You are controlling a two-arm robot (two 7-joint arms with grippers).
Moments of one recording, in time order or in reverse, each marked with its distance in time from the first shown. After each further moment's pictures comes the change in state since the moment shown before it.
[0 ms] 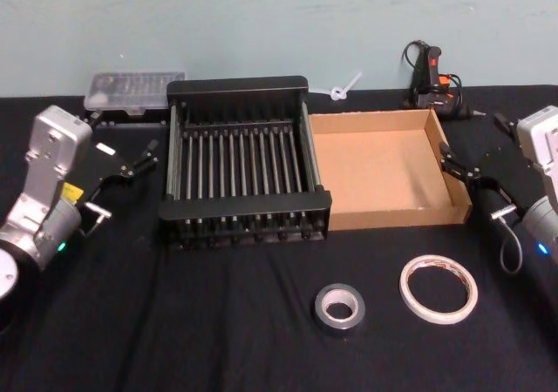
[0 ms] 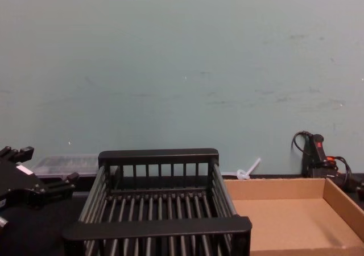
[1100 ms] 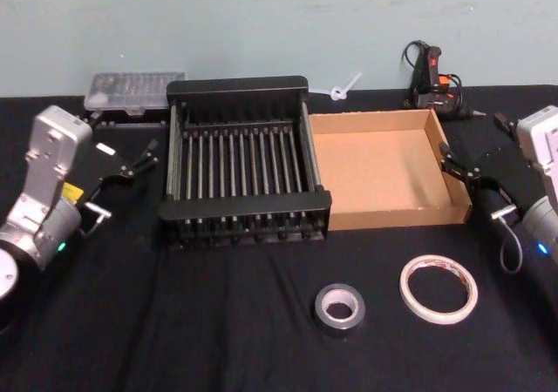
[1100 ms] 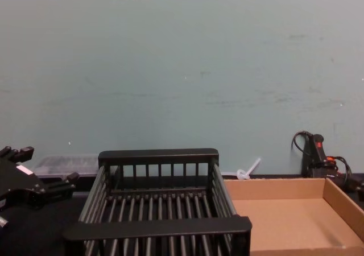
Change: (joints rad) left arm 0.000 0.000 0.000 0.000 0.000 0.000 0.000; right arm 0.000 0.000 0.000 0.000 0.000 0.000 0.000
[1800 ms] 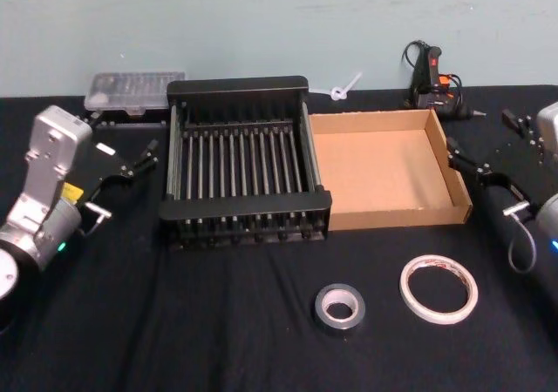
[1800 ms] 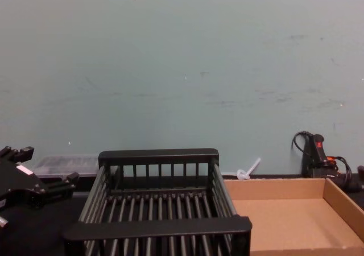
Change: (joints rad) left arm 0.000 0.000 0.000 0.000 0.000 0.000 0.000; right arm -0.058 0.021 0.073 -0.093 0.055 0.053 0.055
